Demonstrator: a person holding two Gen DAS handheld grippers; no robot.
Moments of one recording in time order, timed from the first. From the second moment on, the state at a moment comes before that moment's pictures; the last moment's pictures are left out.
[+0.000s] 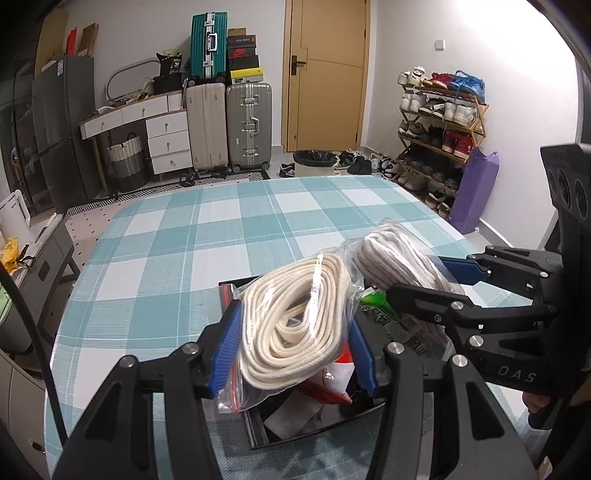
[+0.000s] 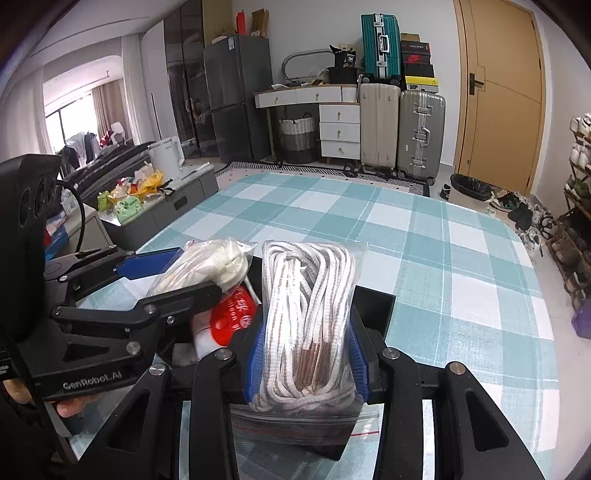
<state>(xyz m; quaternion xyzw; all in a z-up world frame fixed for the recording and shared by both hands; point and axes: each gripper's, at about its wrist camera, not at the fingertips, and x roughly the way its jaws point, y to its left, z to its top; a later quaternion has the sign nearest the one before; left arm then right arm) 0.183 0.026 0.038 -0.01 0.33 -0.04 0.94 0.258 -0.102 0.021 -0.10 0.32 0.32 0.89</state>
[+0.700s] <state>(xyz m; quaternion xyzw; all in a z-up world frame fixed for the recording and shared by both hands) 0.193 0.023 0.026 -0.01 0.34 -0.05 0.94 0.270 -0.097 0.008 -0.12 0.32 0.32 0.88</state>
